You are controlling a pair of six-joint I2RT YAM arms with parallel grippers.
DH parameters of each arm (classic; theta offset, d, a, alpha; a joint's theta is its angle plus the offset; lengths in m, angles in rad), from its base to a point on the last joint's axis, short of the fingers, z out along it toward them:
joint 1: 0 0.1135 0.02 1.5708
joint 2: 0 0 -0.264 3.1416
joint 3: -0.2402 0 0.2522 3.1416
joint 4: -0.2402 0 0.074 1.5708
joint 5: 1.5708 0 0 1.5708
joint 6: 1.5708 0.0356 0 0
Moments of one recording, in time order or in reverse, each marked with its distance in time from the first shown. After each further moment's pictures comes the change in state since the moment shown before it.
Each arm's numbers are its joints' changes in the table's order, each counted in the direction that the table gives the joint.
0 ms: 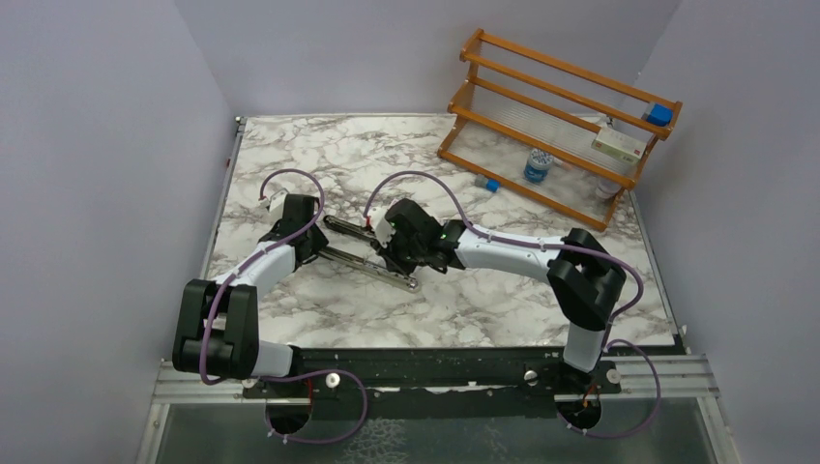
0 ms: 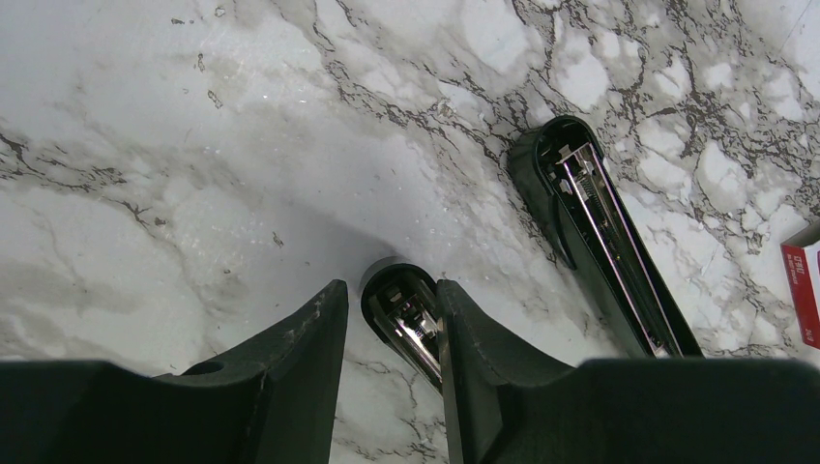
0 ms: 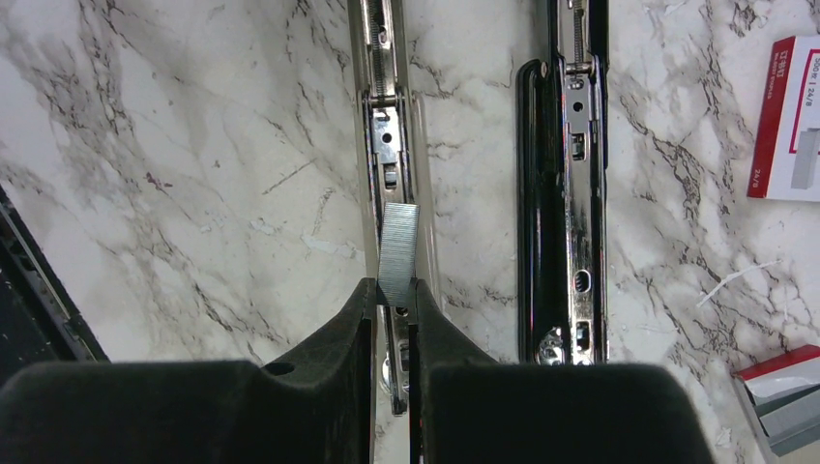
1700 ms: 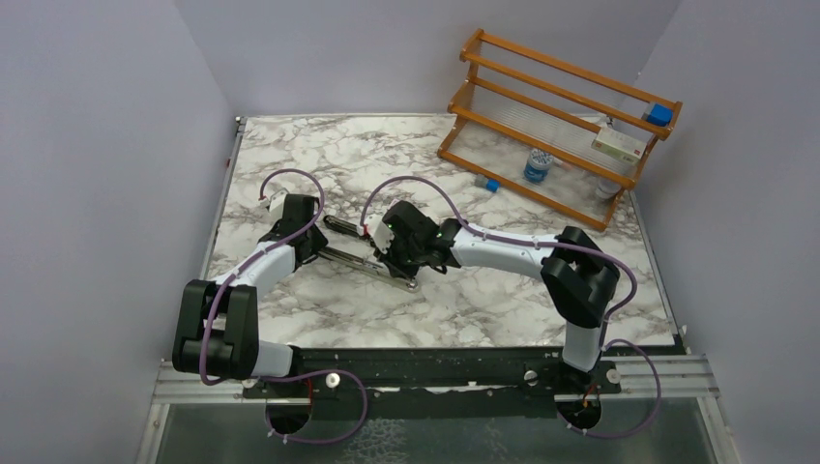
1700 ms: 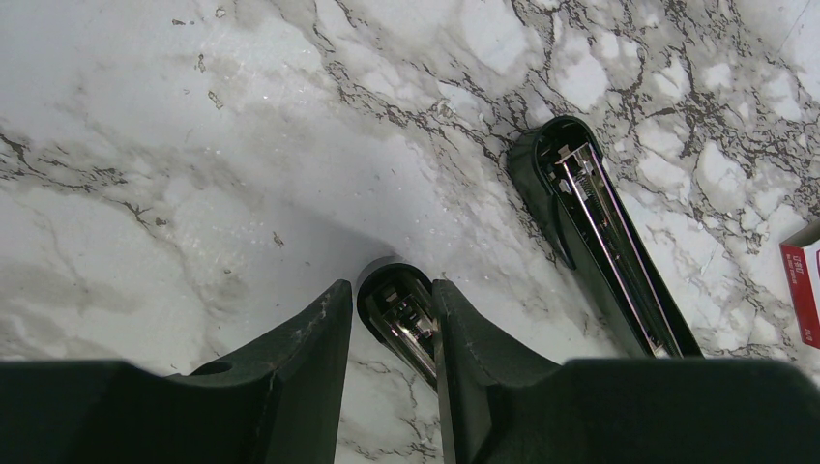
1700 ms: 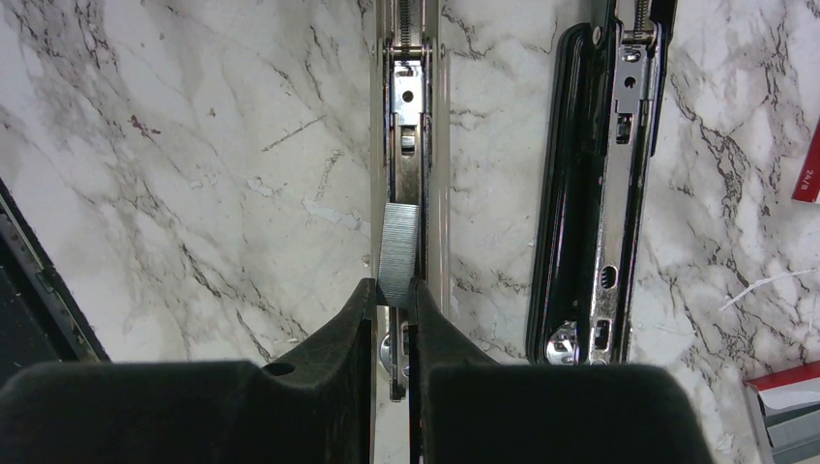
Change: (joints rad) left arm 0.000 0.002 0.000 0.000 0.000 0.001; right arm 0.000 -0.034 -0.030 -0.089 -0.028 -0.086
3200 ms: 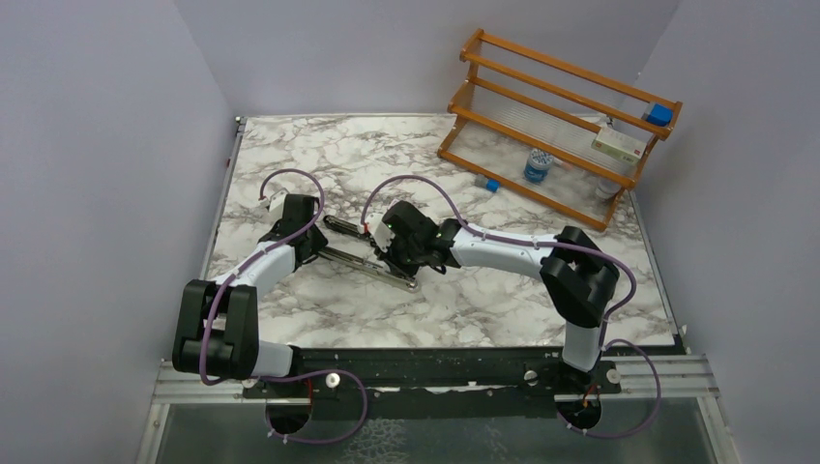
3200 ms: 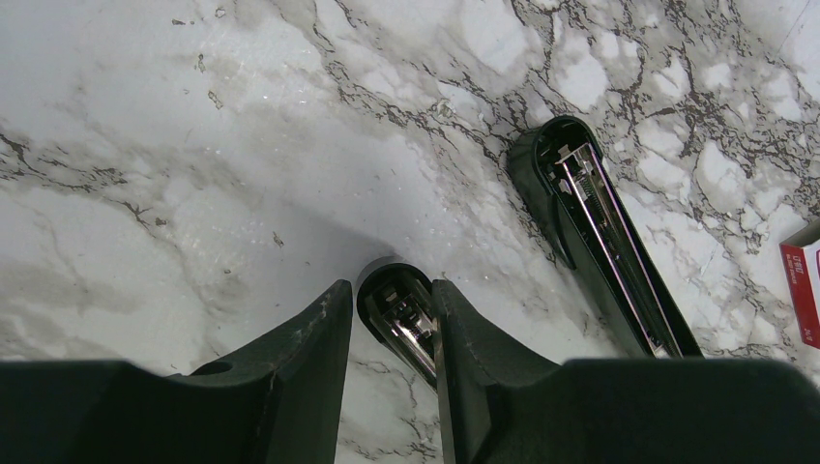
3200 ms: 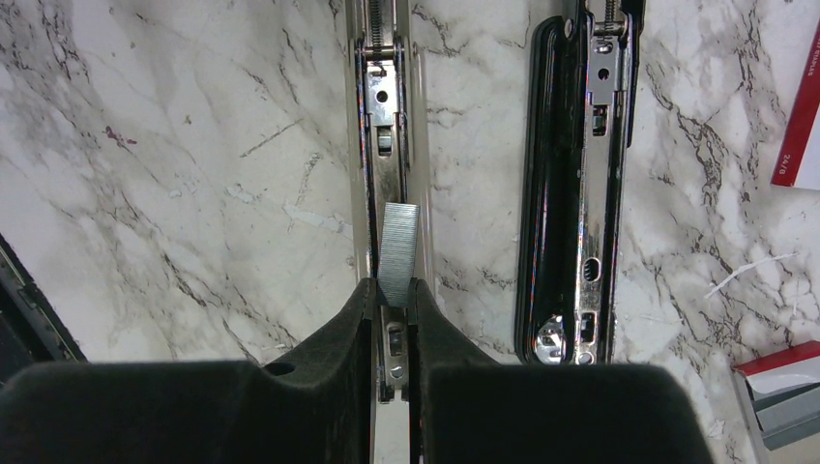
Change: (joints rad) left arm 0.000 0.000 0.000 0.000 0.000 0.000; right arm 0.000 -0.003 0.000 0.006 0.037 0.019
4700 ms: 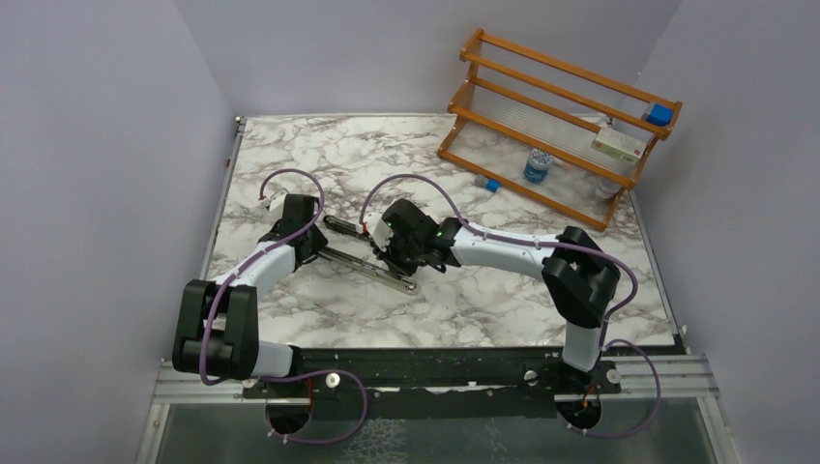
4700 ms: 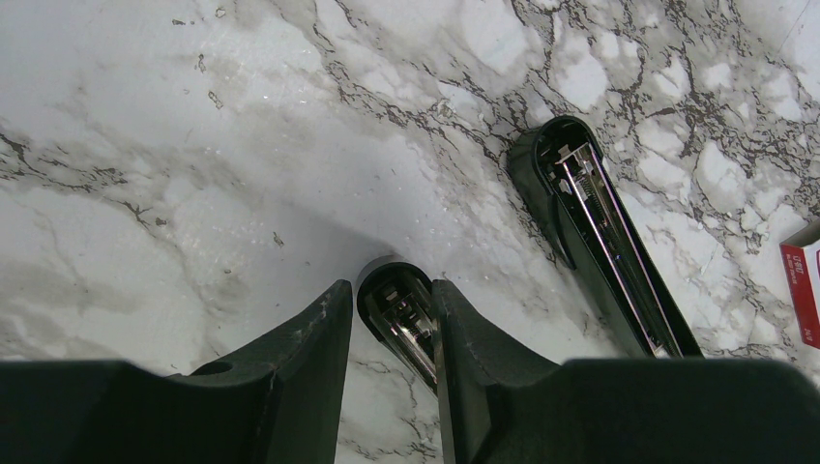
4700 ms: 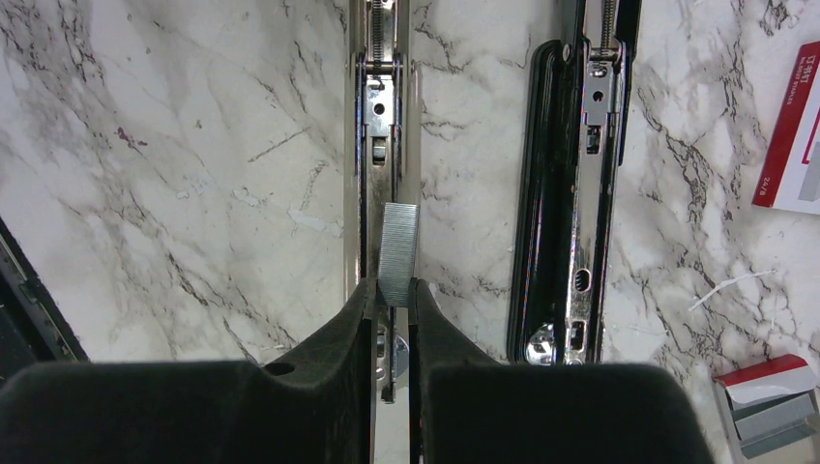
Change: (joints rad) left arm 0.000 0.000 0.000 0.000 0.000 0.000; right arm 0.000 0.006 -0.011 0.002 -0.014 -0.034
